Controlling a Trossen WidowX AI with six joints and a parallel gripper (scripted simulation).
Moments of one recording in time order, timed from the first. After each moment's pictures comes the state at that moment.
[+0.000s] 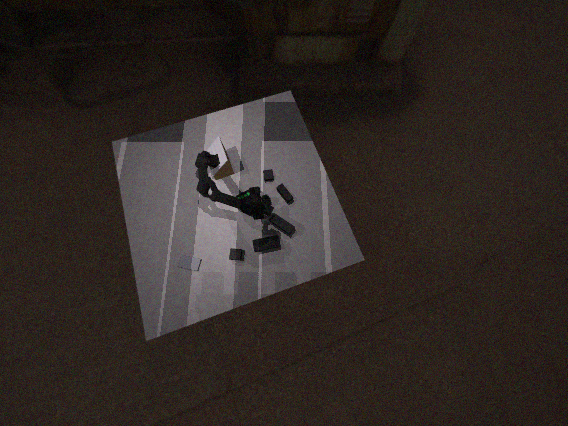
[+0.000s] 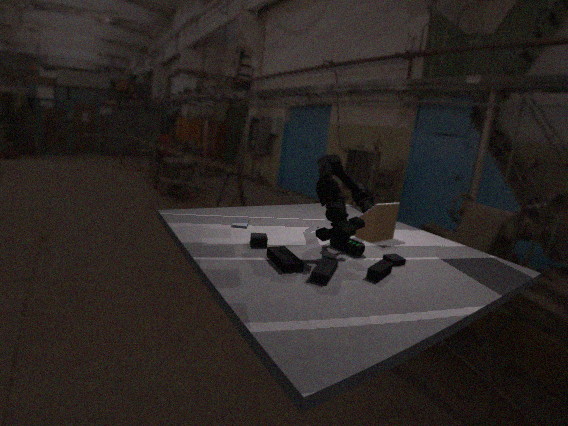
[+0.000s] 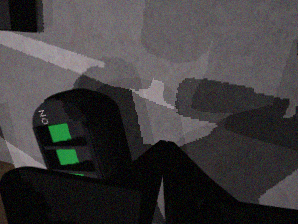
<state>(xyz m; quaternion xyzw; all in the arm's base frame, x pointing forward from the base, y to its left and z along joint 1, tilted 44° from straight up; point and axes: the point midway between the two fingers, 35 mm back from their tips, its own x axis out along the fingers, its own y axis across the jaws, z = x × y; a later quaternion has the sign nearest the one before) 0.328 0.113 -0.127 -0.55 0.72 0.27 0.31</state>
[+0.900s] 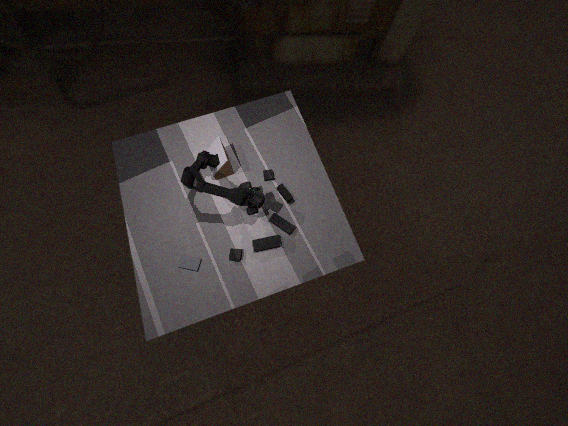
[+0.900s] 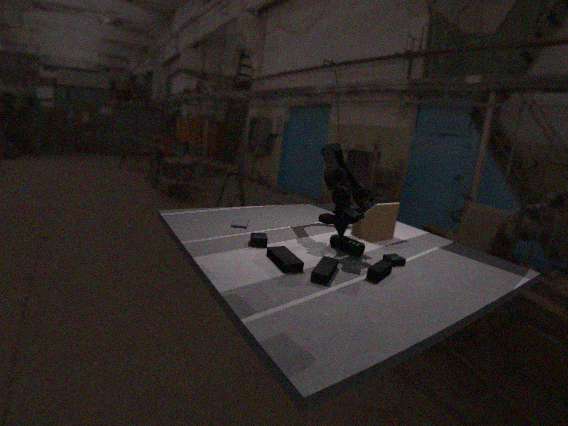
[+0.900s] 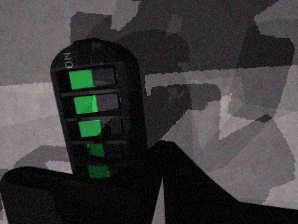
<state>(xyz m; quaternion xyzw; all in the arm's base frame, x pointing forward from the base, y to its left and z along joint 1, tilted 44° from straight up) 0.306 0.112 -0.084 -0.64 0.64 0.29 0.31</state>
